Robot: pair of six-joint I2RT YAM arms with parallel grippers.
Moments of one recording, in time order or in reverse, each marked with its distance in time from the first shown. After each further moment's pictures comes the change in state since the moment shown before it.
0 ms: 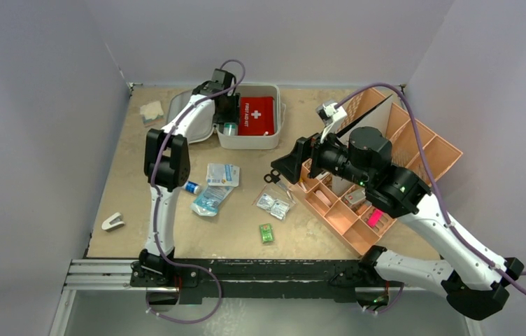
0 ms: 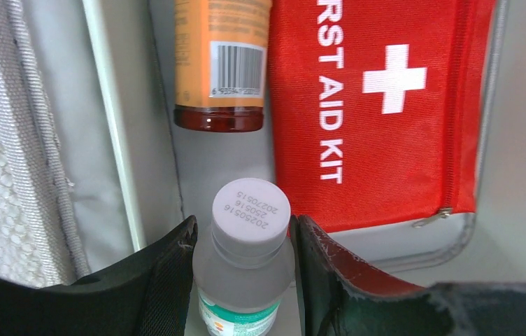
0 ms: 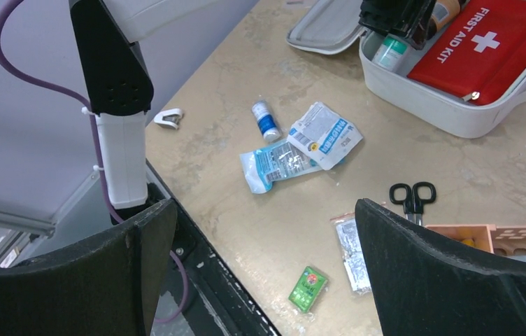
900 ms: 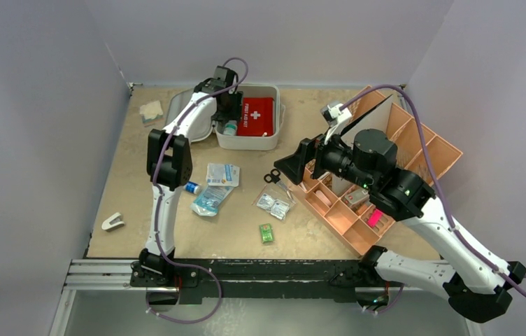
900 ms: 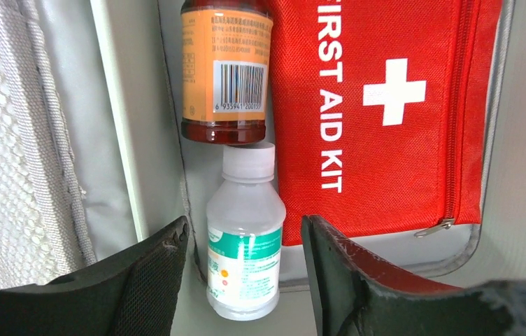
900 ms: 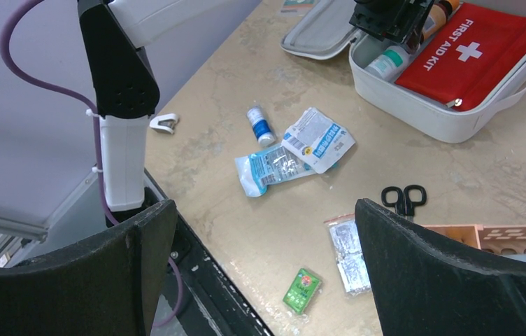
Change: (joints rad) left arm -0.006 0.037 0.077 -0.061 -0.066 0.055; right arm 0.000 -0.026 -0.006 -0.005 0.023 -0.017
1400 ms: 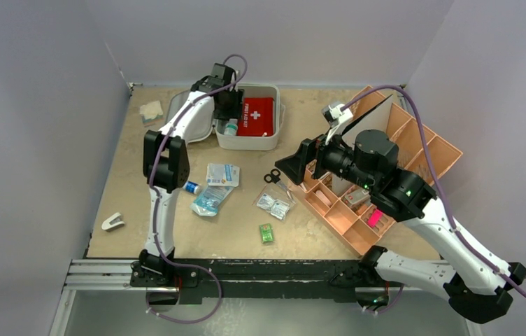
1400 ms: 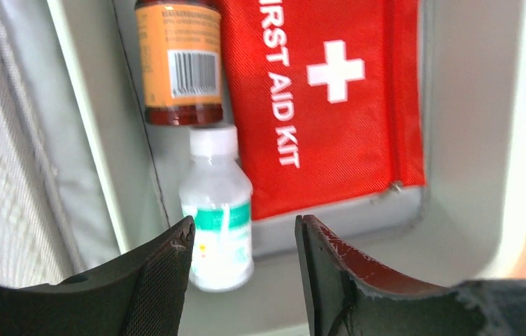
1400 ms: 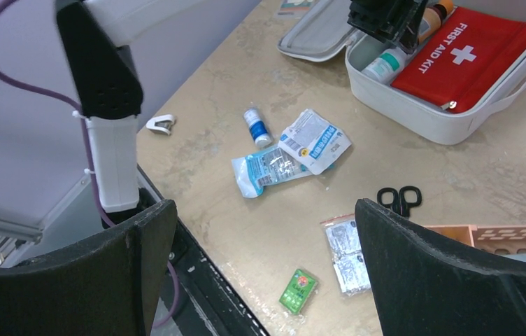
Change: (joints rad) left arm 0.000 -0.030 -0.003 0.006 0.085 0.008; right arm 0.000 -0.007 0.000 -0.001 0.007 -0.011
